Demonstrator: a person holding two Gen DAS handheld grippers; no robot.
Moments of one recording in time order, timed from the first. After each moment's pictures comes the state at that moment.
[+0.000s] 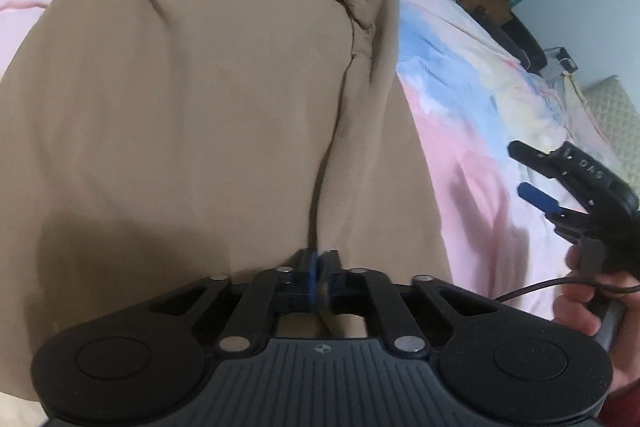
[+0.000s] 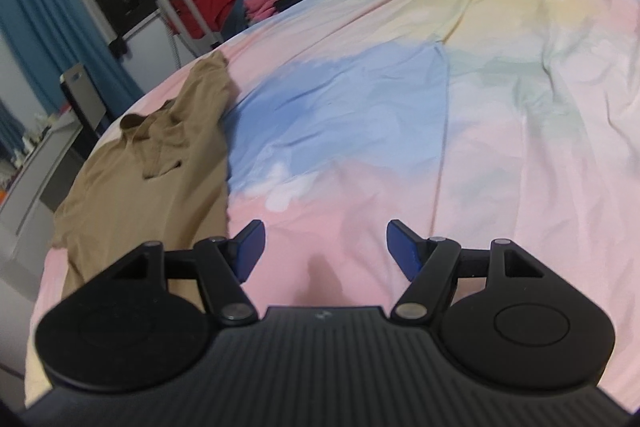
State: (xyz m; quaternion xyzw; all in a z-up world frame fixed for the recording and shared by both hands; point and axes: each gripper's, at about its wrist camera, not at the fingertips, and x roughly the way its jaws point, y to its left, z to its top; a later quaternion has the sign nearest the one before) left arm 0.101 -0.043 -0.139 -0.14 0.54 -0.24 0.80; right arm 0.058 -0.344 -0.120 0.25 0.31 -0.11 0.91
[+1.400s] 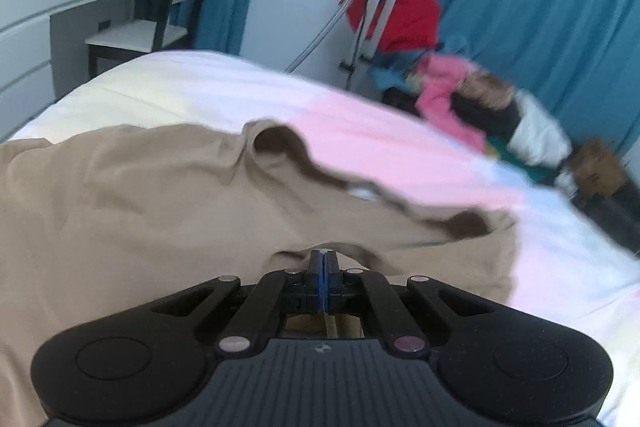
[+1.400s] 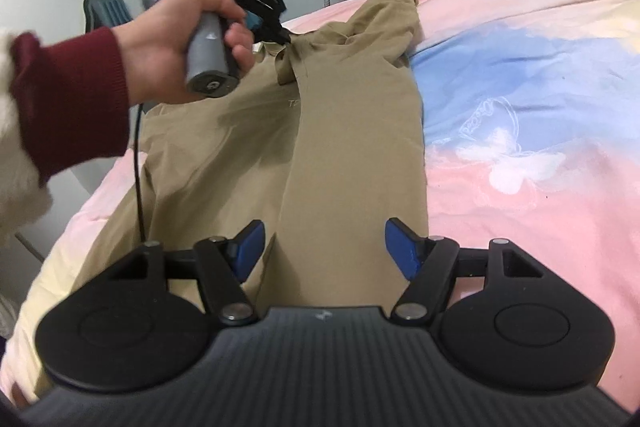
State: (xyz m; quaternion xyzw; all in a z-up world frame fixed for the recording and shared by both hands) left arm 0.432 -0.110 -0.099 -0.12 0.38 -0.01 0.92; right arm 0.140 -0.247 -0.158 0.16 0.31 0.10 0.93
